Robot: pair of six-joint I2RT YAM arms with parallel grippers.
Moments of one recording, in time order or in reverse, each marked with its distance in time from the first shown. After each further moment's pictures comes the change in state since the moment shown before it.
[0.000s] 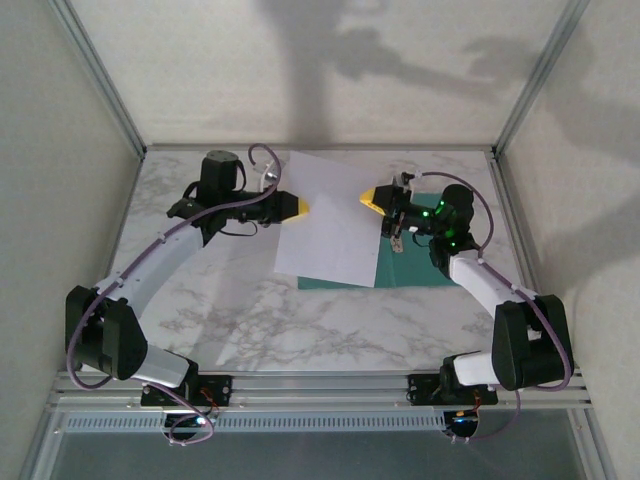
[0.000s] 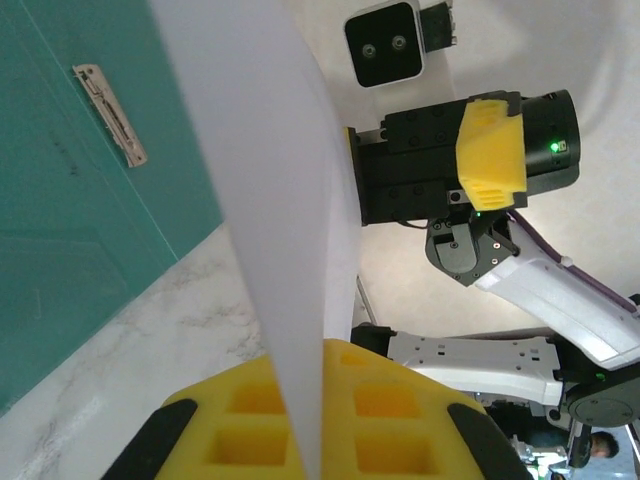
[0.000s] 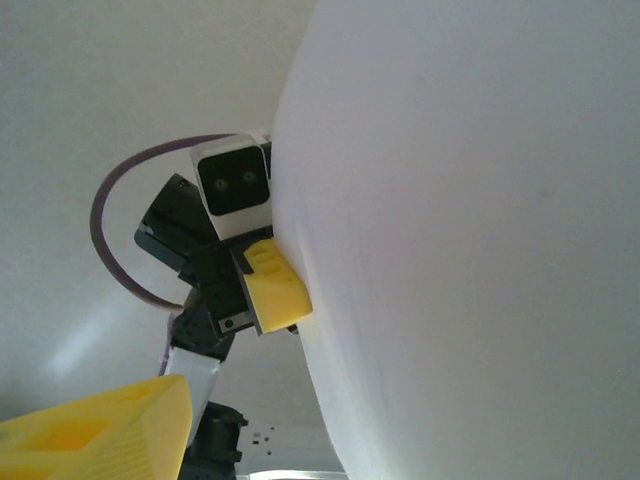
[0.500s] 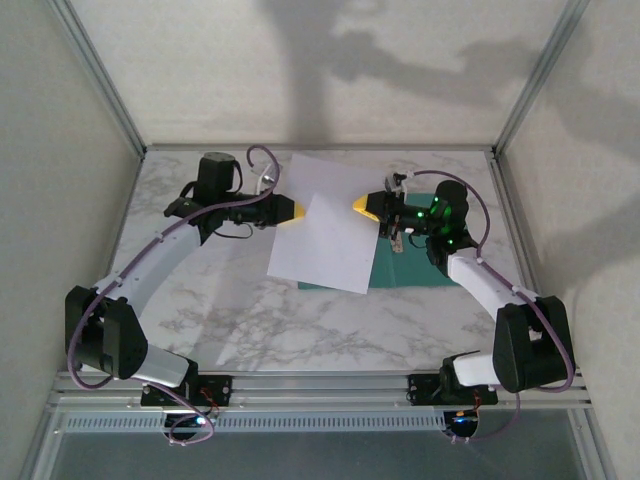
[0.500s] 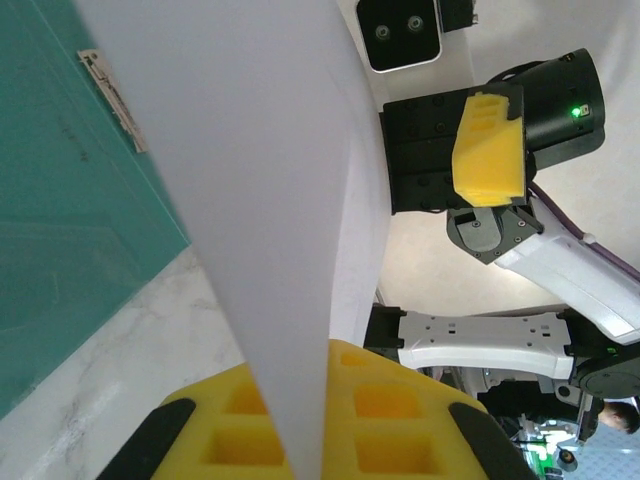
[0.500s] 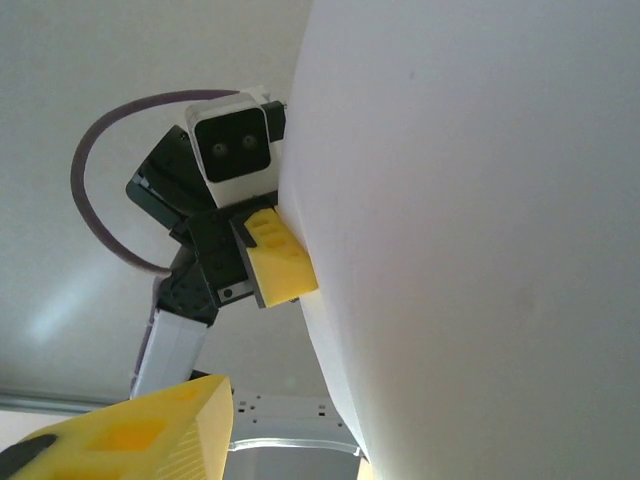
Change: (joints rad) left arm 0.028 0.002 0.000 -0.073 0.040 0.094; right arm 0.035 -0.009 0.037 -0.119 -0.029 -0.106
